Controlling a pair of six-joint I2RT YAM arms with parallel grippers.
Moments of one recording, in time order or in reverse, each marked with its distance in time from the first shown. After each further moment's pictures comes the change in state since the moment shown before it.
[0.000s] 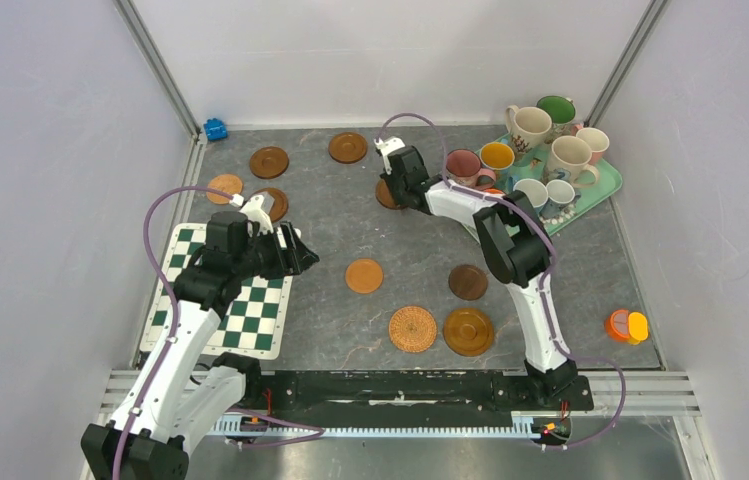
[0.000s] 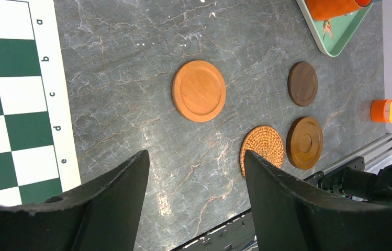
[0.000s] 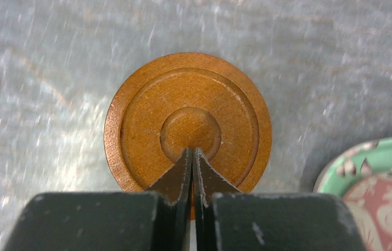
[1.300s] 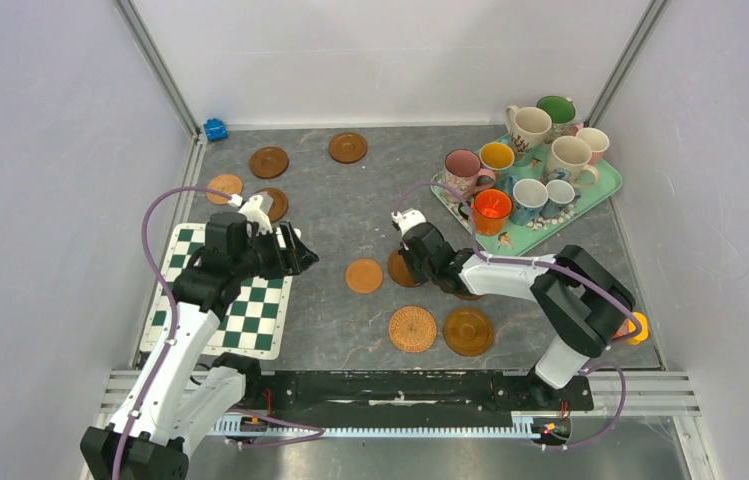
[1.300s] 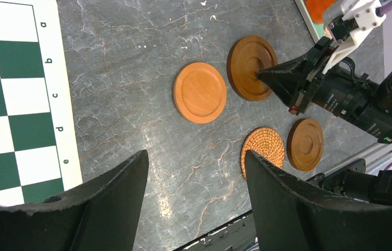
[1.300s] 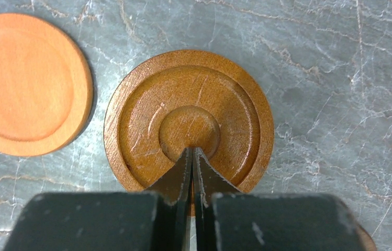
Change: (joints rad) left arm 0.000 -0.010 0.000 0.000 -0.008 0.000; right arm 0.236 -0.631 -0.875 0.104 0.036 0.214
